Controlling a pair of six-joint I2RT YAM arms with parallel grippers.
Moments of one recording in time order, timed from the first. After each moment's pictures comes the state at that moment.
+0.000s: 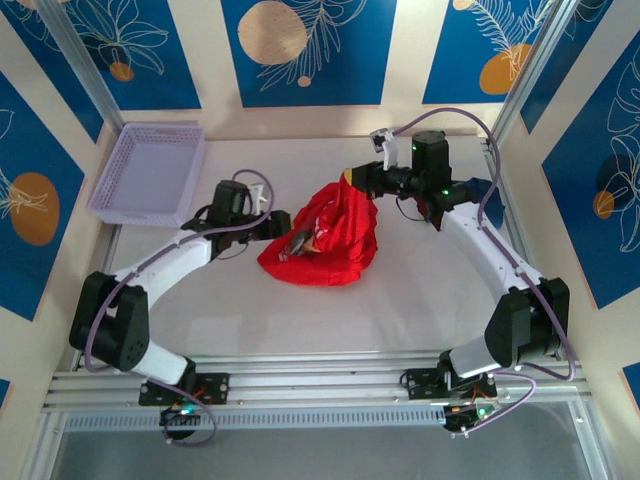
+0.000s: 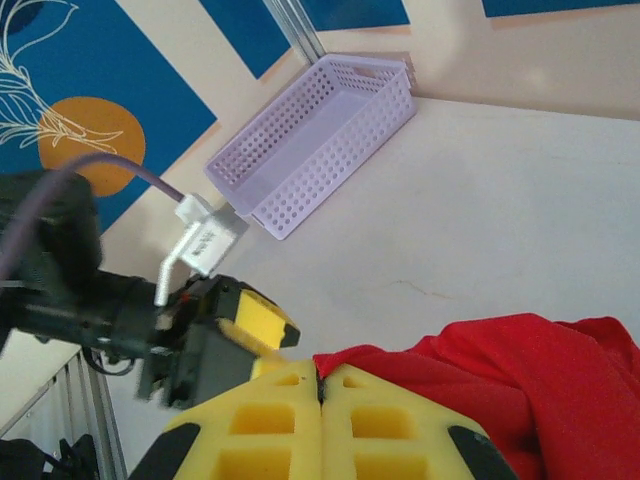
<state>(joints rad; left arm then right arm) -0.44 1.49 1.00 -0.20 0.38 -0.47 0.29 1.45 1.26 -0.23 -0.72 0.25</state>
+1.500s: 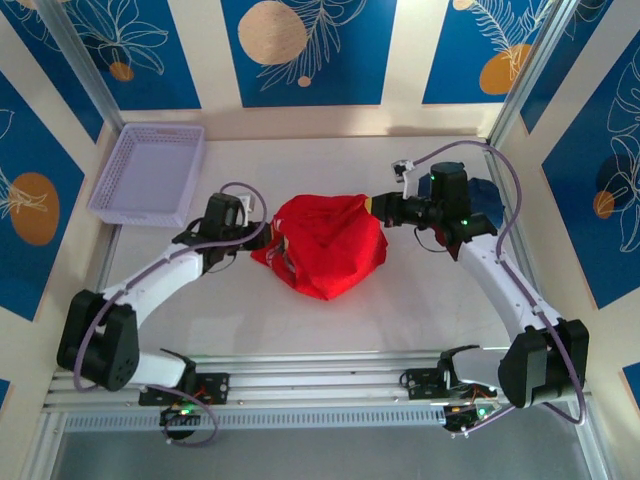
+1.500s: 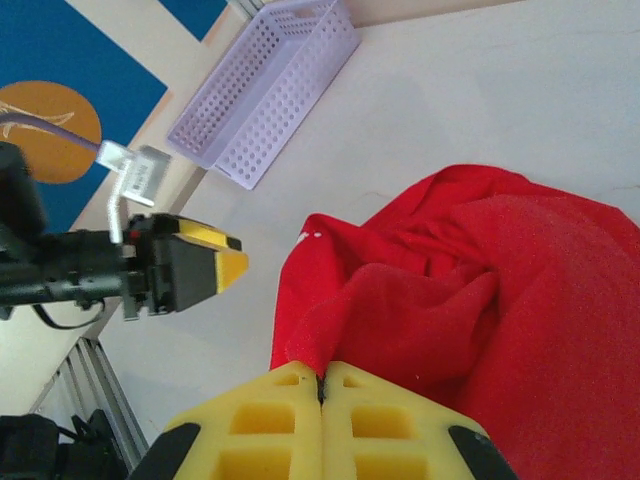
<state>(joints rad) -0.42 1.35 0.87 -0.26 0.11 -0.36 0.22 1.23 1.02 -0.32 -0.69 0.29</state>
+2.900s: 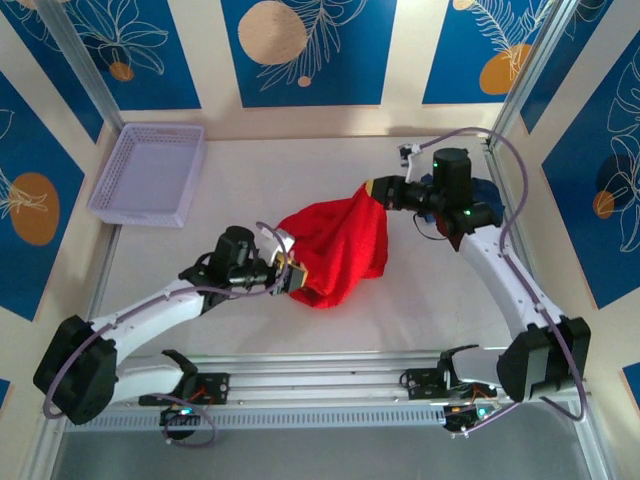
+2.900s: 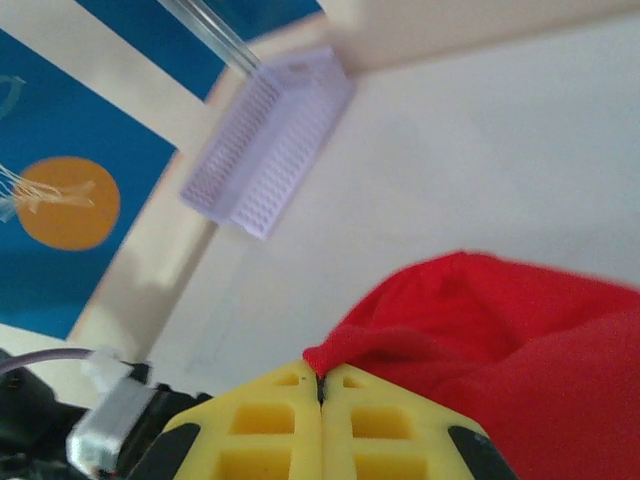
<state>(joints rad) -0.62 1.19 0.62 -0.04 0.47 -0.18 0.23 1.27 1.12 -0.34 -0.65 0.44</state>
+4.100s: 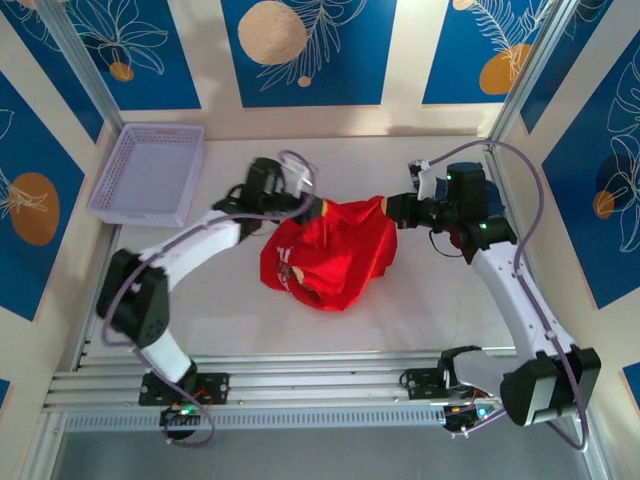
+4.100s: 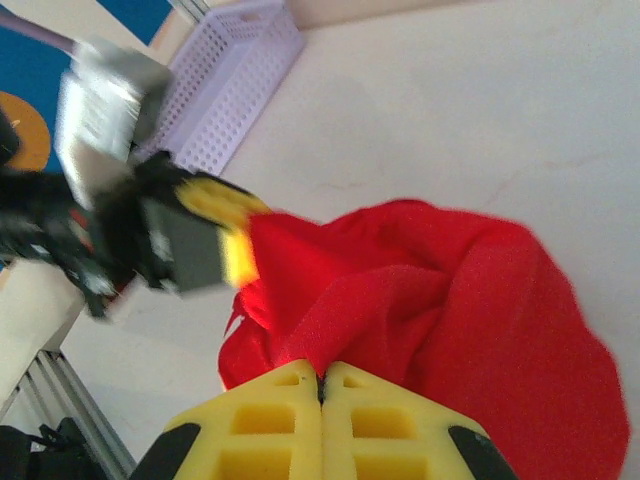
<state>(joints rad) -0.52 1.62 1.25 -0.12 0.54 -0.31 0.17 1.13 1.09 -0.53 -0.61 0.24</state>
